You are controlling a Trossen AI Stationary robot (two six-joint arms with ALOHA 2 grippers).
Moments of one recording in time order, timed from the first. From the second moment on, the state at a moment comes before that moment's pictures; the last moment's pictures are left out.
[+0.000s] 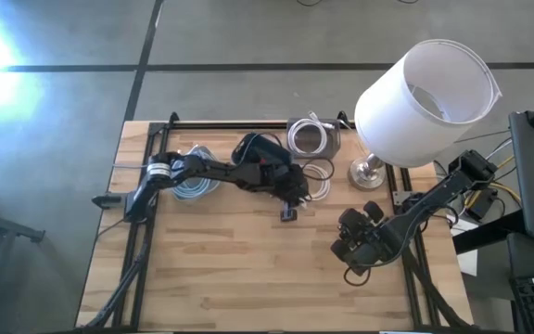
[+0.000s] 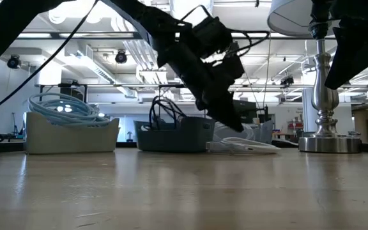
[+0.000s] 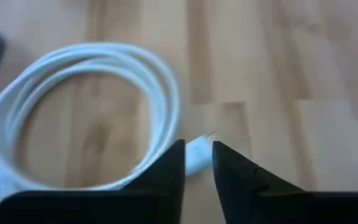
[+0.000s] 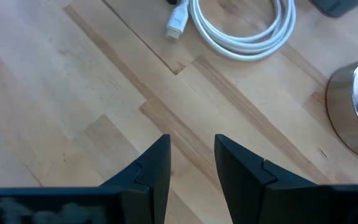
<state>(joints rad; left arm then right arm) 0.10 2.09 1.54 -0.23 0.07 0.13 0.64 1.43 0.98 -1.05 0.59 1.38</state>
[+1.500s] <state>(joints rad) 0.08 2.13 1.69 -0.22 -0.09 0.25 0.64 1.43 0.97 -1.00 0.55 1.33</state>
